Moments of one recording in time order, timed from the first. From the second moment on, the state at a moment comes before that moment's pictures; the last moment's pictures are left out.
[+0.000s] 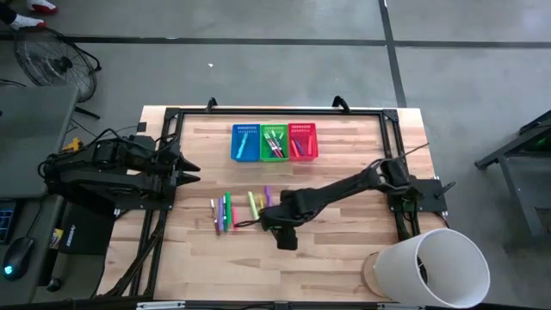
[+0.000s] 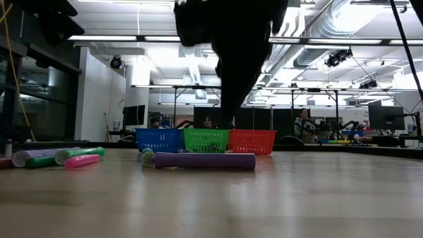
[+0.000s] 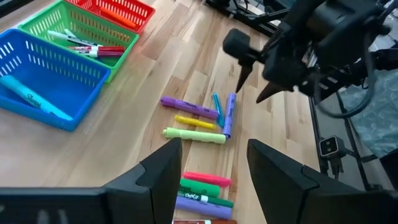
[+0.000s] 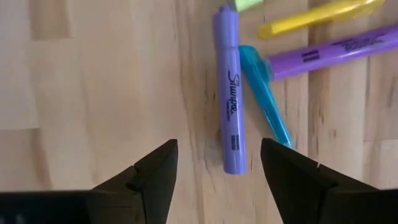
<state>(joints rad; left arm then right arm) 0.03 0.41 0.76 -0.85 0.04 -0.43 0.27 2.14 1.75 -0.93 0.01 0.36</state>
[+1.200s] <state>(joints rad) 0.03 0.41 0.76 -0.88 0.04 -0.42 0.27 2.29 1.76 -0.84 0.11 0.36</state>
